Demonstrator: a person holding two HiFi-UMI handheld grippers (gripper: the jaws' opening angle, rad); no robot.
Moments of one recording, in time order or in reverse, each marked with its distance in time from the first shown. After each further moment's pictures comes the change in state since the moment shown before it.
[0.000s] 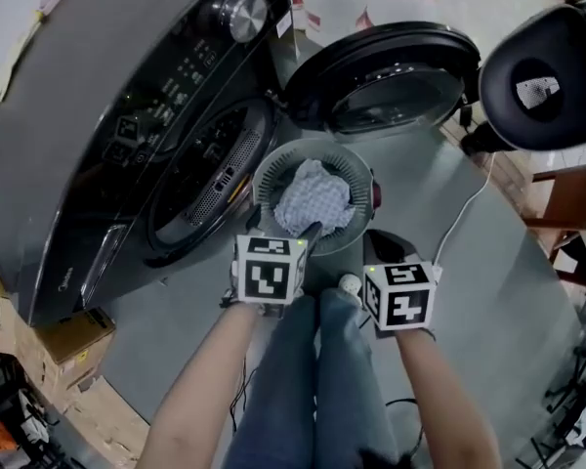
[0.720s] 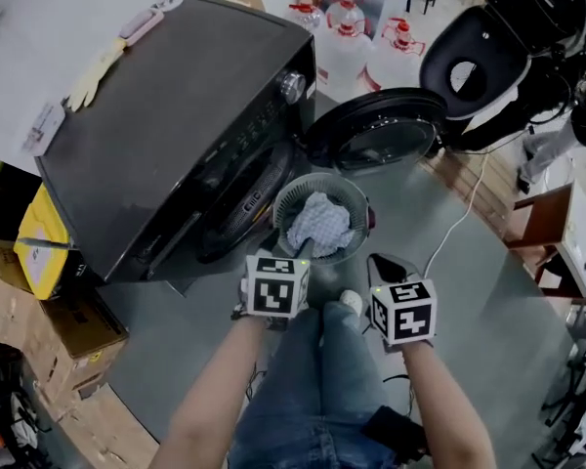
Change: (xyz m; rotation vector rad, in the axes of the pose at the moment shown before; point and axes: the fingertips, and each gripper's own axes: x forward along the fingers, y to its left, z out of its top) left arm -0.165 -0.021 0.041 0.010 -0.100 0.004; right arm -0.157 0.062 0.048 -0.079 -0.046 0.016
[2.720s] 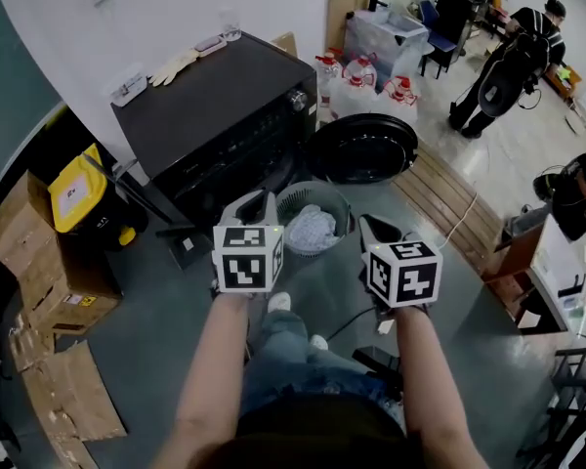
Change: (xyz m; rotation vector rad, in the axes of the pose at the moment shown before) left arm -0.274 -0.120 0.052 0.015 -0.437 0.285; right arm -0.257 0.025 0.037 -0.147 -0.312 0.132
